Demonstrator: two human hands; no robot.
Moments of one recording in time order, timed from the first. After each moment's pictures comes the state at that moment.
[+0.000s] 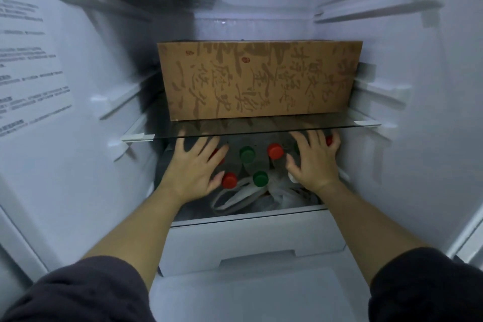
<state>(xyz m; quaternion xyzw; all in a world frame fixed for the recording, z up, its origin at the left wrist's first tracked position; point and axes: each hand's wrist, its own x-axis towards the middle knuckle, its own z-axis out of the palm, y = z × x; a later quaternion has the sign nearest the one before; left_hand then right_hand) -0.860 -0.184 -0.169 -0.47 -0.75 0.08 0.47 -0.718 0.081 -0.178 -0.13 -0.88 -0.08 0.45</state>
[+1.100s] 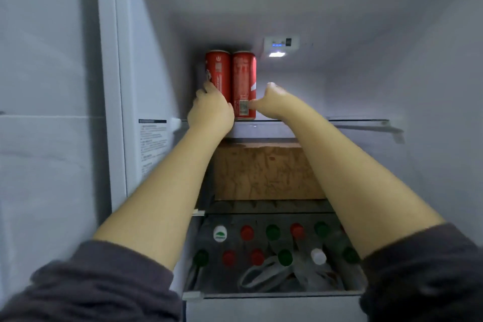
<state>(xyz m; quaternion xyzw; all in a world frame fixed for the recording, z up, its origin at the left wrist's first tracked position) -0.778 -0.203 0.122 -0.20 -0.84 -0.36 0.34 -0.708 -0.094 0.149 -0.12 -0.91 0.24 0.31</state>
